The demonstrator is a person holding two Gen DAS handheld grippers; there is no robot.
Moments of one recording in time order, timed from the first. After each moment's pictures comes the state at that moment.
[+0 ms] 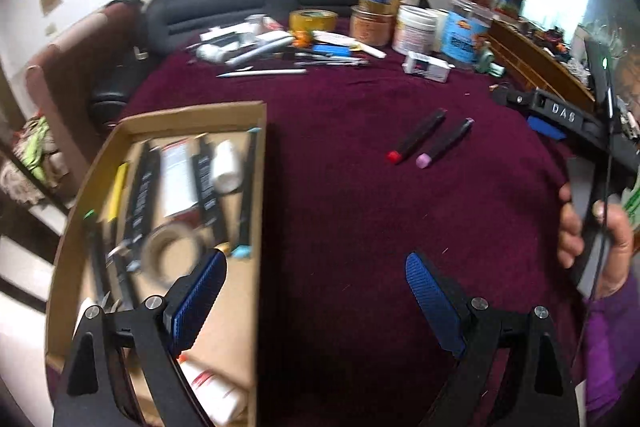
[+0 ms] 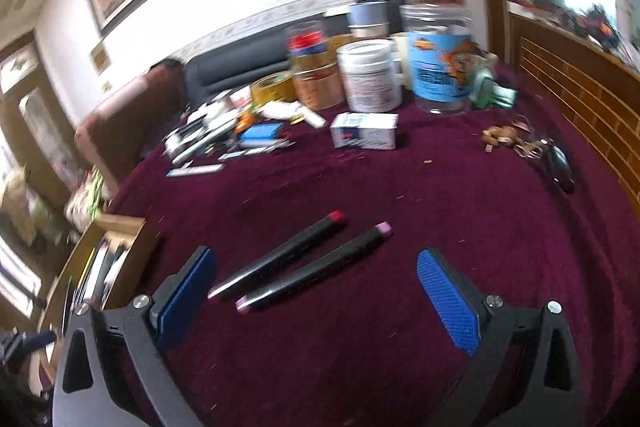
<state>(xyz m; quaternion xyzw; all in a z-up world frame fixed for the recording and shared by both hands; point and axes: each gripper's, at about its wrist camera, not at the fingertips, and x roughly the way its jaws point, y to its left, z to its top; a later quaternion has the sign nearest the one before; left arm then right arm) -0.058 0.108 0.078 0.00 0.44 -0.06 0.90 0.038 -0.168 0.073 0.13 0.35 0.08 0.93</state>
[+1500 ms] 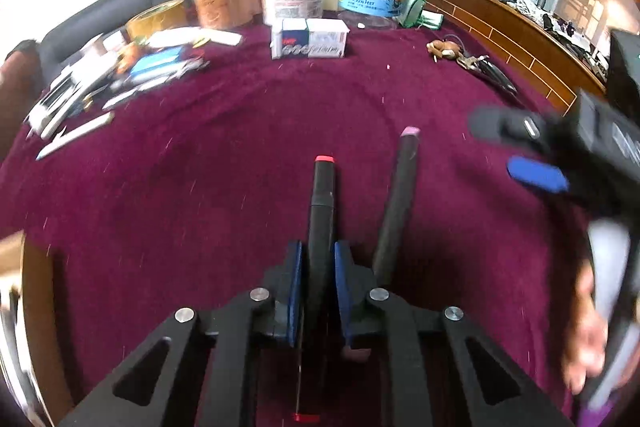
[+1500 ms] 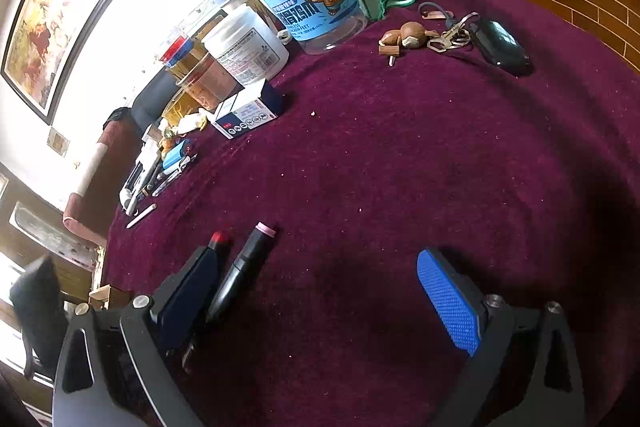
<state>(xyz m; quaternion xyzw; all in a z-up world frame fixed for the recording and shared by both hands) 0.071 -0.026 0.021 0.06 0.47 -0.18 0.86 0.068 -0.248 0.018 0.27 0.42 0.03 0.87</state>
